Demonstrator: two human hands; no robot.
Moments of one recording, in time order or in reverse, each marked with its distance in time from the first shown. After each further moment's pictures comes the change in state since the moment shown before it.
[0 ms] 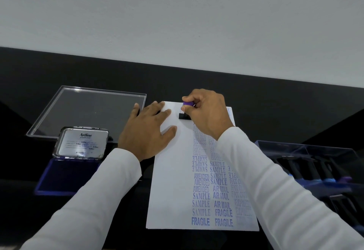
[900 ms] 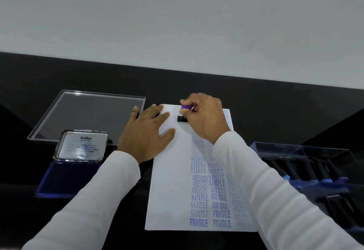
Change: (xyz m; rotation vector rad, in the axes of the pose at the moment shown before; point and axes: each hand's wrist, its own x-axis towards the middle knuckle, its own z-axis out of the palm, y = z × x) left_hand 0.000 0.000 0.001 0.001 0.003 -0.001; right_hand -0.003 0.002 0.003 -0.026 -0.006 0.021
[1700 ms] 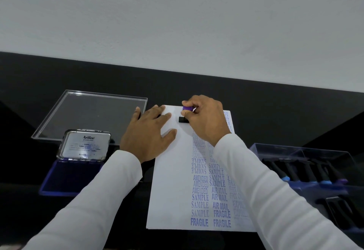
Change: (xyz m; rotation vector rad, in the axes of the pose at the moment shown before) left_hand -0.001 0.002 -0.002 0.006 -0.027 -0.011; right_hand -0.003 -0.001 0.000 0.021 0.010 0.032
